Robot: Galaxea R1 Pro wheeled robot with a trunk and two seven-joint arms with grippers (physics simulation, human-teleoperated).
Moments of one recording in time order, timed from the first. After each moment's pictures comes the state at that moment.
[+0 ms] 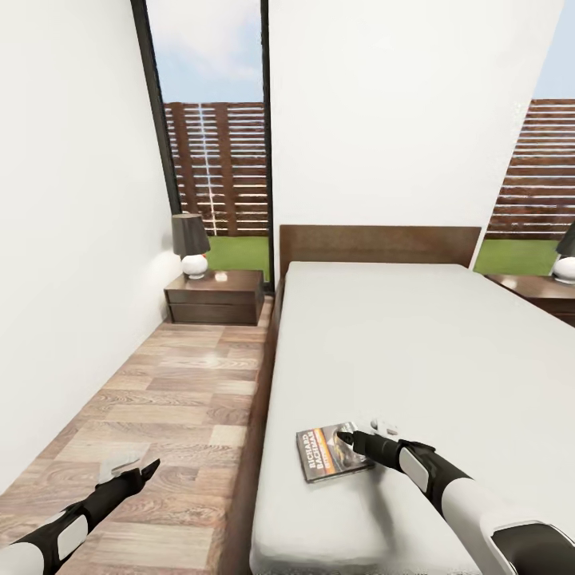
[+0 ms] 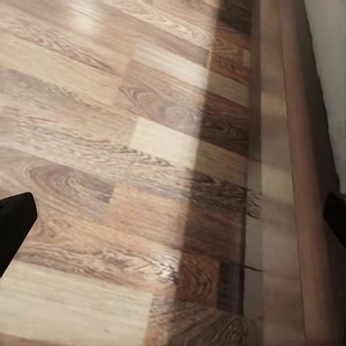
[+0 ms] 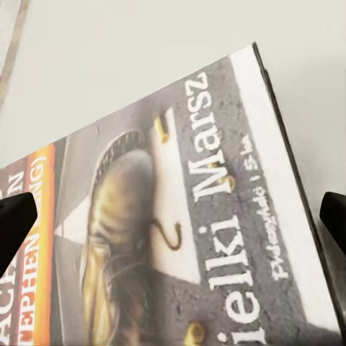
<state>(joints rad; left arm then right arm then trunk) -0.65 0.31 -0.17 -0.05 0.65 -0.21 -0.51 -0.79 -0.08 0.18 -0.19 -0.49 0.23 0.42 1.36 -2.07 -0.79</state>
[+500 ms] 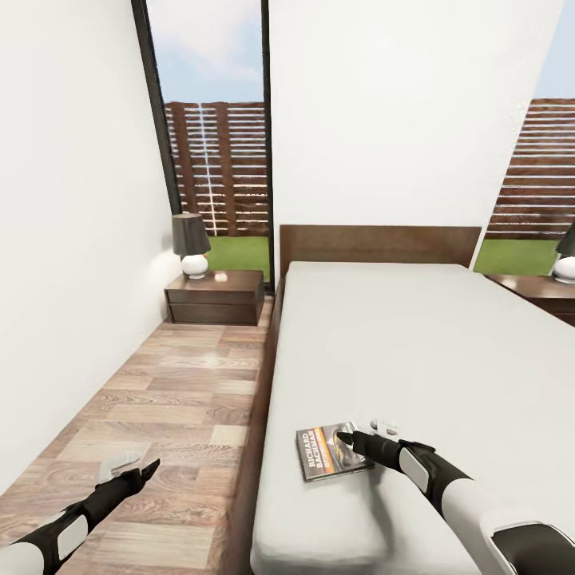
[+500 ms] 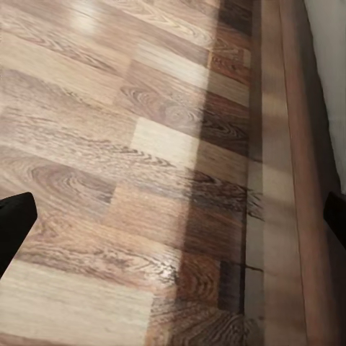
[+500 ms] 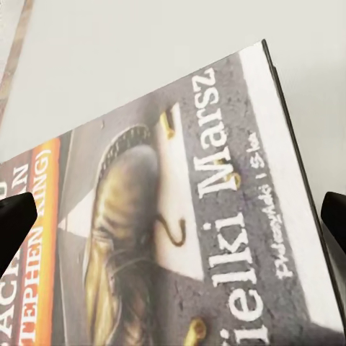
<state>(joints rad) -0.65 0.31 -0.17 -0.05 0.65 -0.21 -0.51 -0.79 -0.08 0.18 -0.19 -0.49 0.23 0.43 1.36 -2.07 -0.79</state>
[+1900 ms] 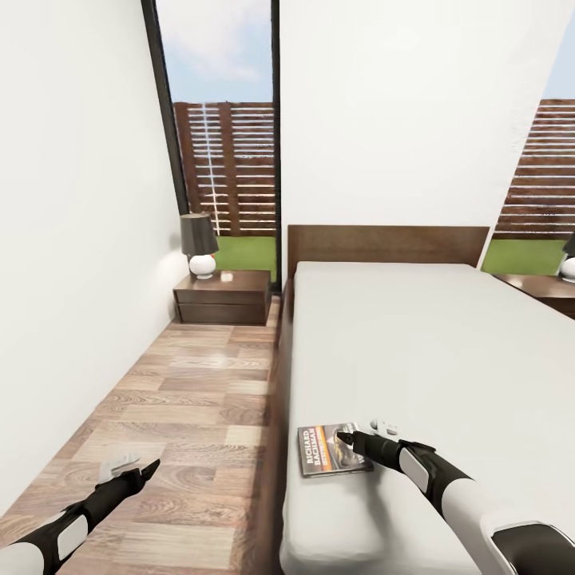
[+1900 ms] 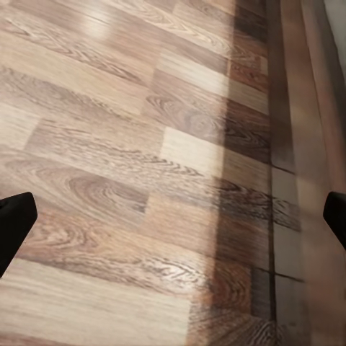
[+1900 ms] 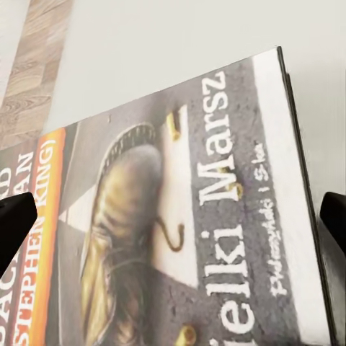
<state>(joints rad) -0.65 0.31 -0.17 -0.05 0.65 -0.21 -0.51 -0.79 -0.08 0.18 -0.19 -0.49 0.23 0.42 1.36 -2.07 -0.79</state>
